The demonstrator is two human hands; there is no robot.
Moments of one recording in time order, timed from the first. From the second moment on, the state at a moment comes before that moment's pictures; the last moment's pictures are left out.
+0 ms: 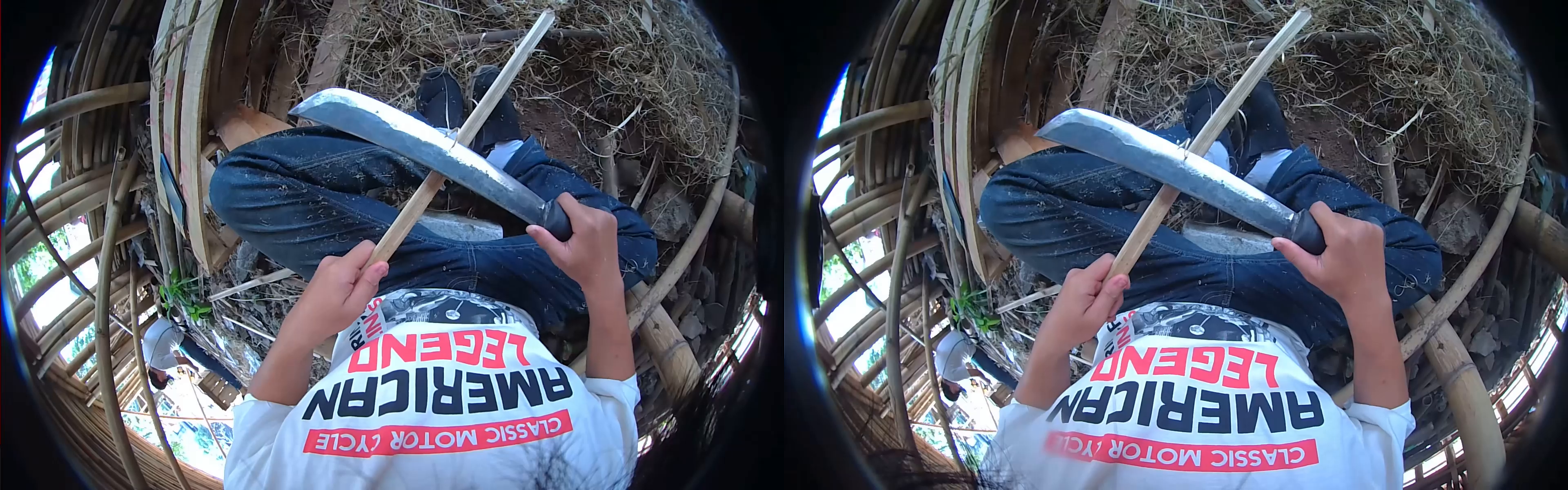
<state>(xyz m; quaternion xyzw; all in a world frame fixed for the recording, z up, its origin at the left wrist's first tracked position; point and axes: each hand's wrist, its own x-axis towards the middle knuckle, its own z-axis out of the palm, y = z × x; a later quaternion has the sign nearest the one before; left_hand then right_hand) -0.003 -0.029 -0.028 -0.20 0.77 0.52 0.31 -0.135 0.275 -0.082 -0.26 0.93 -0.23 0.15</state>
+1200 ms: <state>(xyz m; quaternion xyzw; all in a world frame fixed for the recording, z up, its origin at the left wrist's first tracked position) -0.007 -0.001 -0.022 -0.15 0.79 0.51 0.30 -0.166 0.250 -0.092 -0.26 0.92 -0.26 0.13</state>
